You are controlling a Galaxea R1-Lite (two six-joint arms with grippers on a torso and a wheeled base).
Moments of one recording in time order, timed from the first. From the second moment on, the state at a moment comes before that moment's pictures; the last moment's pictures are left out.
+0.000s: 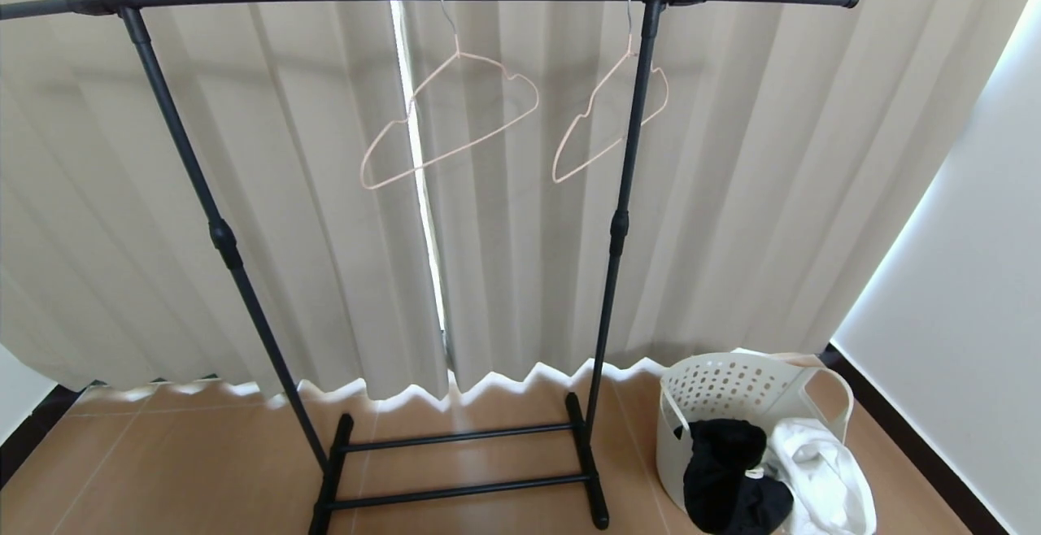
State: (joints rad) left arm 0.00 0.00 0.00 0.00 0.00 -0.02; right arm -0.01 0.00 -0.06 0.12 0.01 0.01
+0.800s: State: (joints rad) left arm 0.00 0.00 0.00 0.01 0.00 -0.02; right arm -0.01 0.00 -0.06 0.12 0.01 0.01
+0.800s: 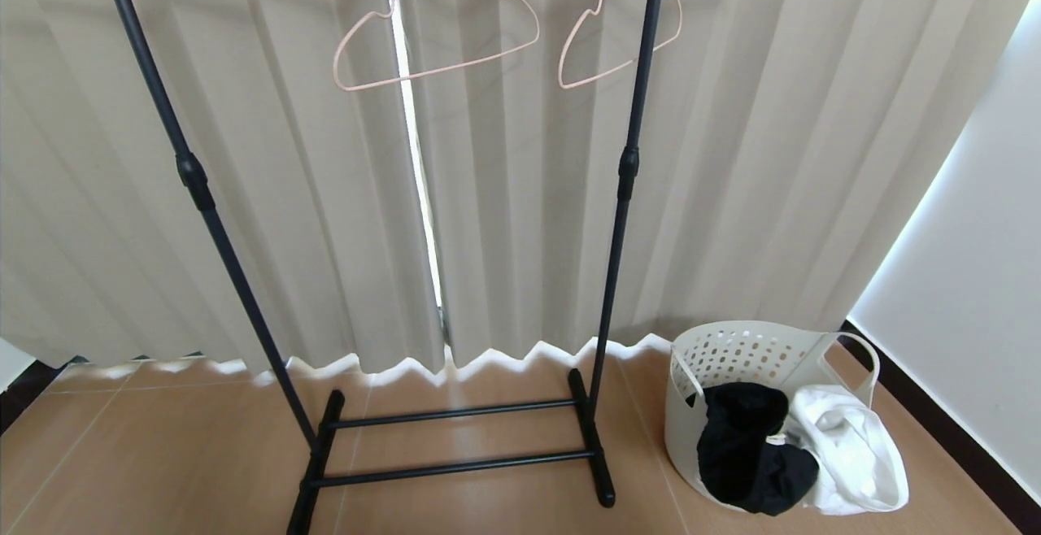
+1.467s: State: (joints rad) left arm 0.00 0.00 0.00 0.01 0.00 -0.02; right arm -0.01 0.00 -0.06 0.12 0.01 0.01
